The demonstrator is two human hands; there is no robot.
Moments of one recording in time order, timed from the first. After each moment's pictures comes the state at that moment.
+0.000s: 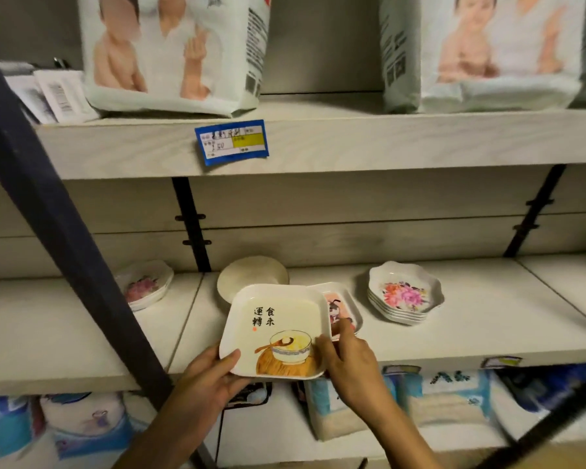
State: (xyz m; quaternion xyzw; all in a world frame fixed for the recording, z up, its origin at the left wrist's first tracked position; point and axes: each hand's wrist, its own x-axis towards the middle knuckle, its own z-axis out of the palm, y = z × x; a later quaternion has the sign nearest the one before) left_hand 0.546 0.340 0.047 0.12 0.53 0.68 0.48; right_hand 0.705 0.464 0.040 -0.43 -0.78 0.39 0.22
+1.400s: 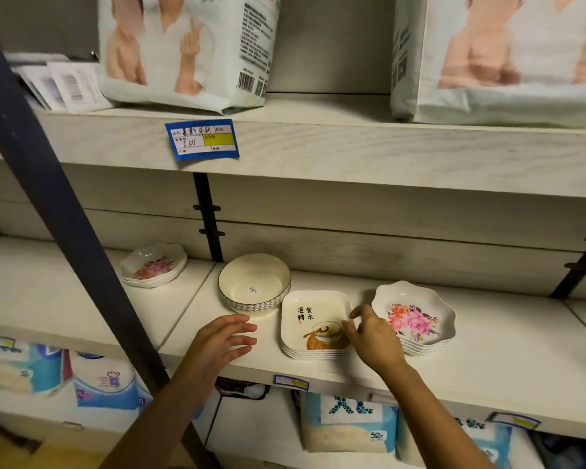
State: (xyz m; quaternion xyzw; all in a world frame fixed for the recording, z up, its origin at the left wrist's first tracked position) left_hand 0.564 0.406 0.039 0.16 0.63 0.67 0.35; right_hand 0.721 0.608 0.008 -0.43 -0.85 0.26 0.12
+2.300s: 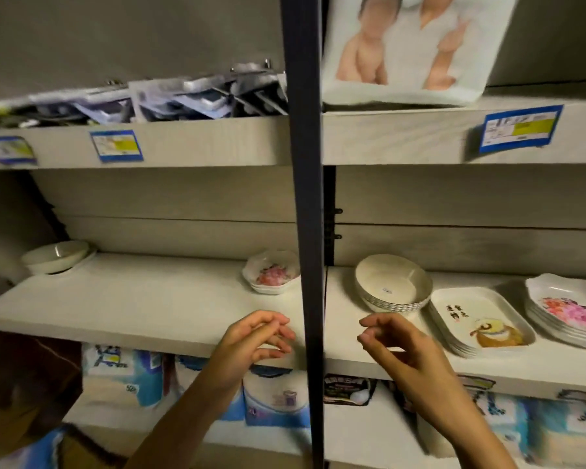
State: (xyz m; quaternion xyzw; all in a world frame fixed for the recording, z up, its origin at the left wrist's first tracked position) left_hand 0.377 0.204 0.074 0.32 0.61 0.63 0.36; right_hand 0.568 0.335 0.078 -0.26 -0.77 0.50 0.29
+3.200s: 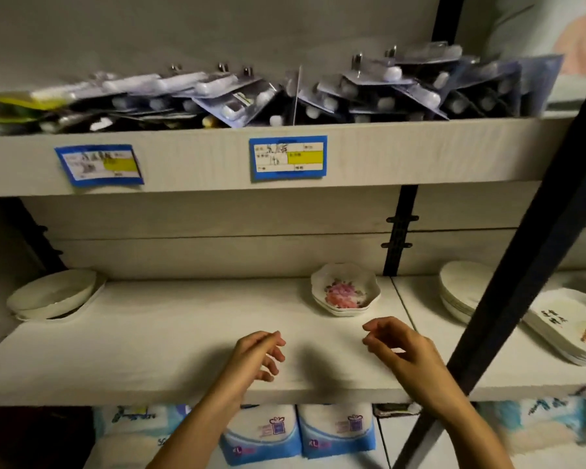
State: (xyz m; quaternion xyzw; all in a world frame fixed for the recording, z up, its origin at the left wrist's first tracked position) left_hand 0.121 0.152 0.028 0.24 0.70 0.53 0.42; right_hand 0.336 0.260 0.057 -0.37 -0.78 0.45 0.24
